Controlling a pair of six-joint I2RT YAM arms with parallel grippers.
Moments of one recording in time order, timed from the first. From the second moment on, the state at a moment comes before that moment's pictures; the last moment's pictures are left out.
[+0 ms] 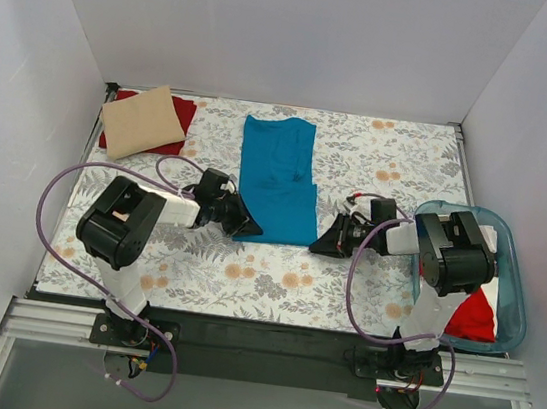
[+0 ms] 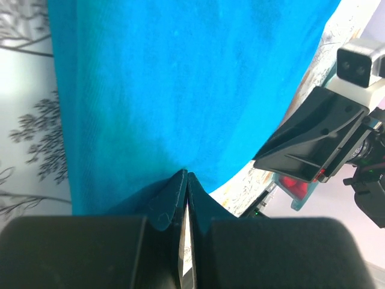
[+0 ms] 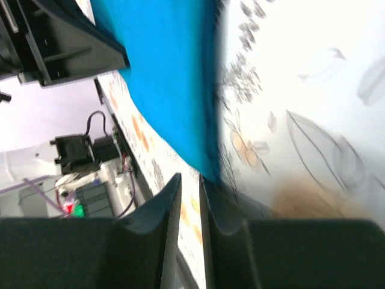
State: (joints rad) left arm -0.41 1.80 0.77 0.18 0.51 -1.00; right arm 0.25 1.86 0.67 0.27 -0.97 0.65
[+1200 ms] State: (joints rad) left arm -0.37 1.46 0.71 -0.23 0.19 -0.97; right arm 0.35 1.62 0.65 0.11 -0.54 0.69
